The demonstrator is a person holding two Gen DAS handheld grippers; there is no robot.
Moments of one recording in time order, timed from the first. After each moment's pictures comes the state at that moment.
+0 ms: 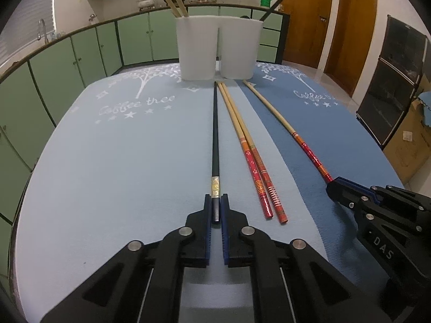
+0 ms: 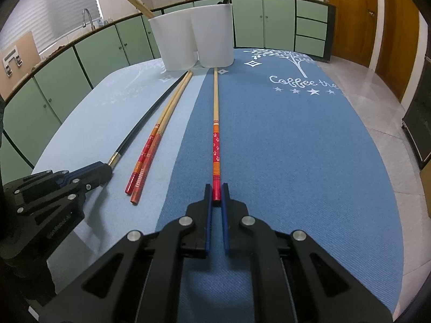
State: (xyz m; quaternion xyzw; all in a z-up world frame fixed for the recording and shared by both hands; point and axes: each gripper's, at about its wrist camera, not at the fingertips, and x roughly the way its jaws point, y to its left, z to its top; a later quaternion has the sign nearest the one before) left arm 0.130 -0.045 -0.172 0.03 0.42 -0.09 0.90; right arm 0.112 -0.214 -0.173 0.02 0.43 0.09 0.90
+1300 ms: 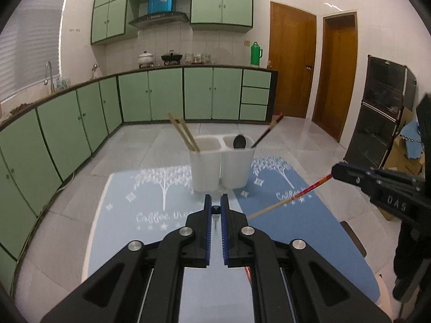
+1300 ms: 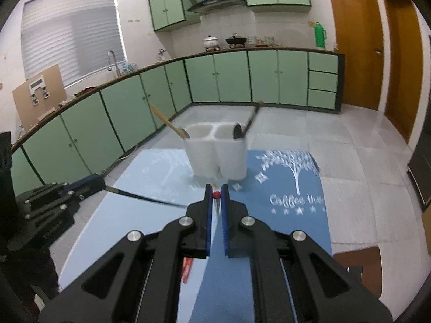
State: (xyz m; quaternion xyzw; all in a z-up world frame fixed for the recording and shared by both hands) left arm 0.130 -0.019 -0.006 0.02 0.28 -0.12 0.95; right arm 0.130 -0.225 0.011 0.03 0.31 0.14 0.94
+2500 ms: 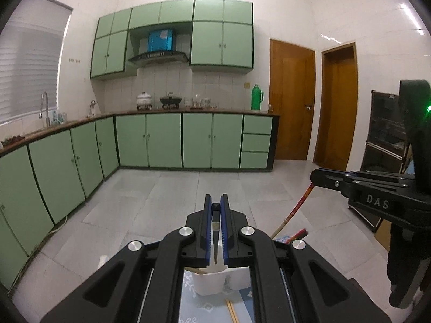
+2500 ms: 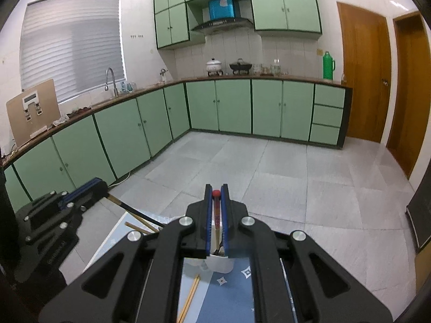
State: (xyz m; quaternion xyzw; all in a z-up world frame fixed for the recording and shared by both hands) left arm 0.269 -0.040 0.065 0.00 0.18 -0.12 0.98; right arm 0.291 -0.220 0.105 0.01 0.26 0.14 0.96
